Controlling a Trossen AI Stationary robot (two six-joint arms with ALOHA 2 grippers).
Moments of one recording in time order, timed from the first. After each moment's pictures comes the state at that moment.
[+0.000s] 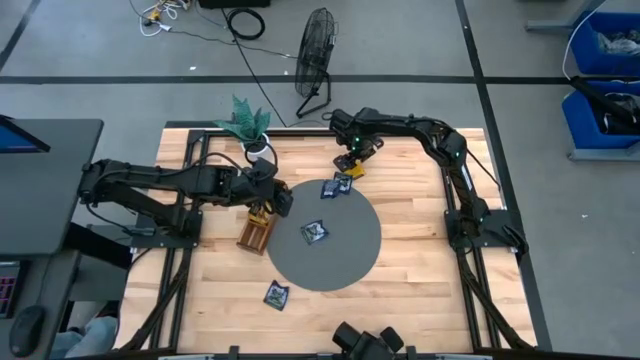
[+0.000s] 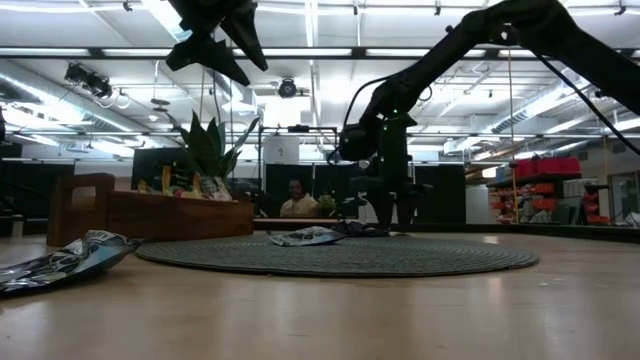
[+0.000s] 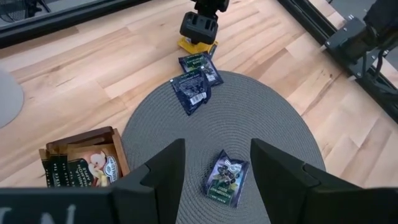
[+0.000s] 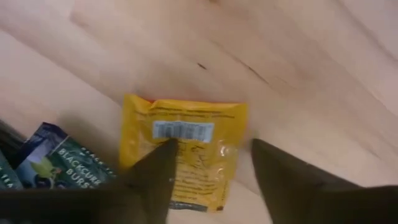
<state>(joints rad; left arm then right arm) -0.04 1.28 1.13 -0.65 -0.43 -0.85 -0.62 2.24 1.67 -1.02 -0.03 0.30</state>
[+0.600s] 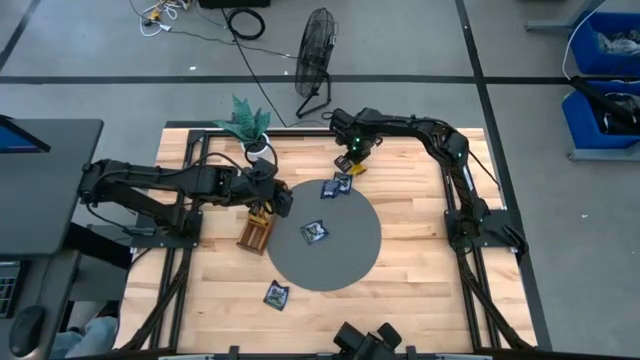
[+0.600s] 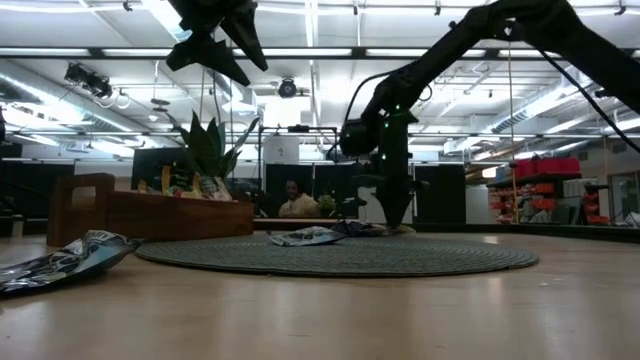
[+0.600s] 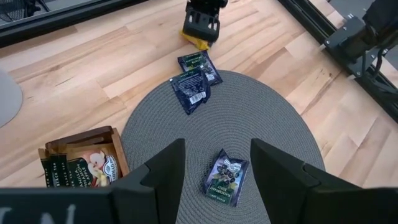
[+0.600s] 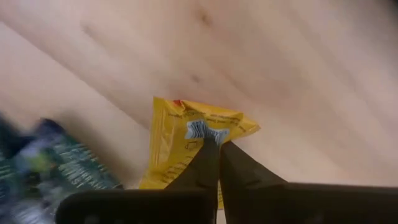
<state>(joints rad) -0.04 1.28 1.13 -0.65 -0.43 -0.85 -0.62 2.18 1.66 -0.99 0.00 0.22</state>
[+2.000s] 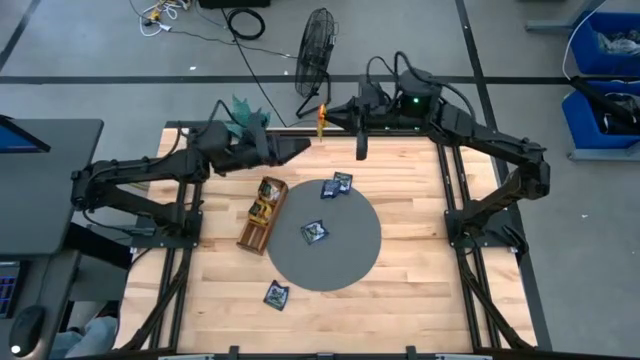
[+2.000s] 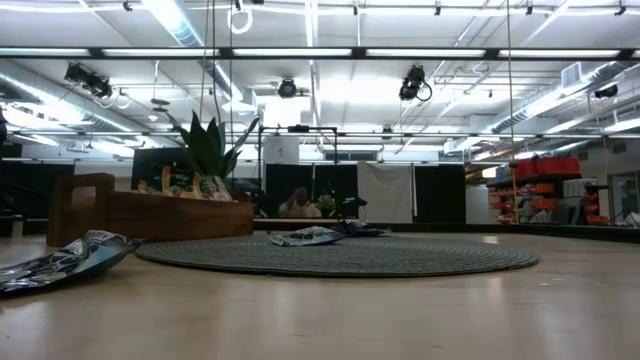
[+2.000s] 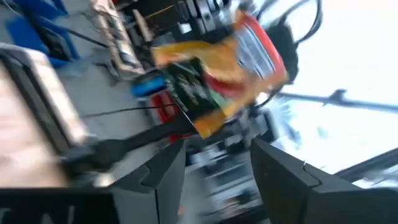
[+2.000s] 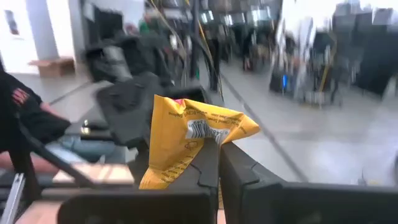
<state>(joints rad) 0.16 1.20 1.13 0.28 -0.03 -1.21 -0.31 1.48 1.66 -0.21 -0.26 -0.08</state>
